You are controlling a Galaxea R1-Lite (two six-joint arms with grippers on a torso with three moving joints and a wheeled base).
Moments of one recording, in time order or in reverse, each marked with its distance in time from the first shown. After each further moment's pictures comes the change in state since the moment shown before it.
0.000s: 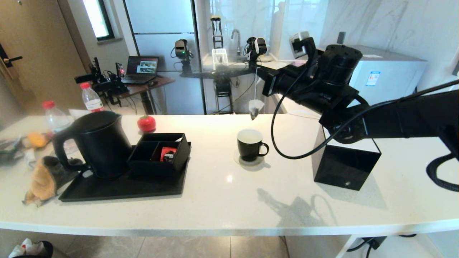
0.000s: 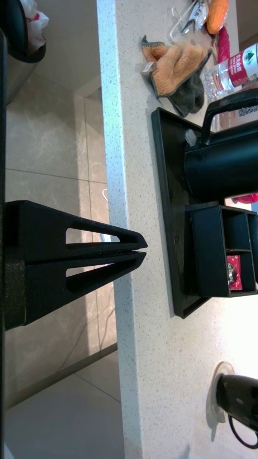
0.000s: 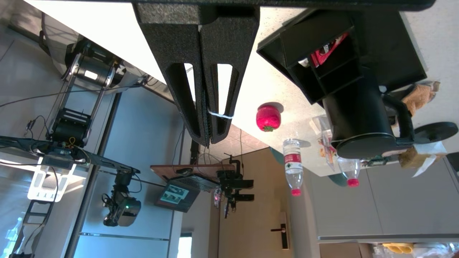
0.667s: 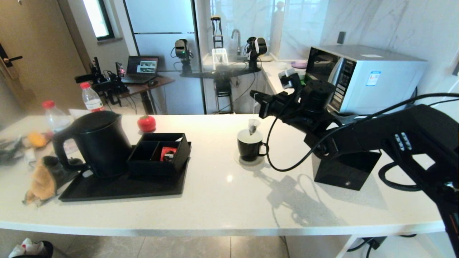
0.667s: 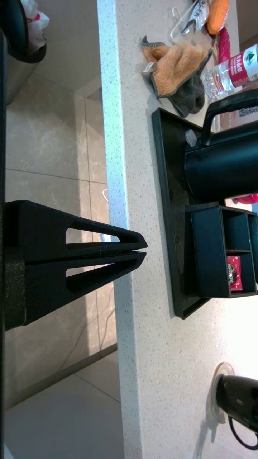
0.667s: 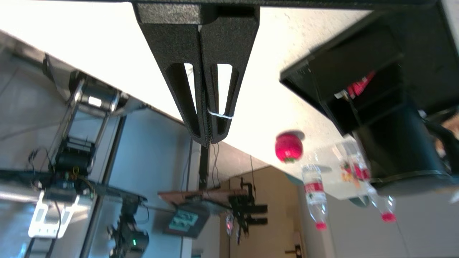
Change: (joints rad) left arm 0.000 -0.001 0.000 0.000 0.000 0.000; right arm -0.037 0.189 -0.004 -0.122 0.000 0.002
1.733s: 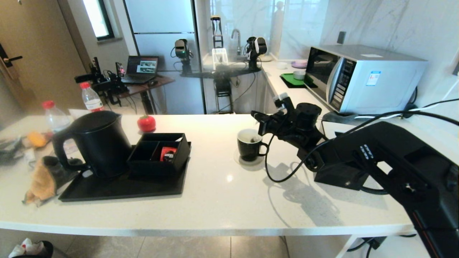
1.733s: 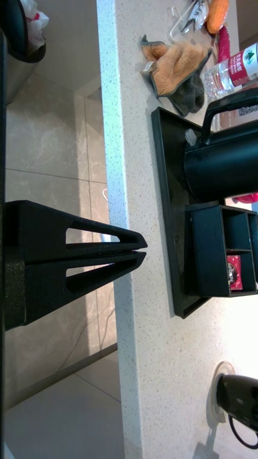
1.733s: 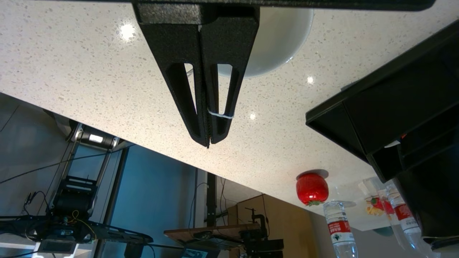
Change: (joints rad) left arm 0.000 -0.001 0.000 0.000 0.000 0.000; right arm -0.022 0.164 -0.034 -0.043 0.001 0.000
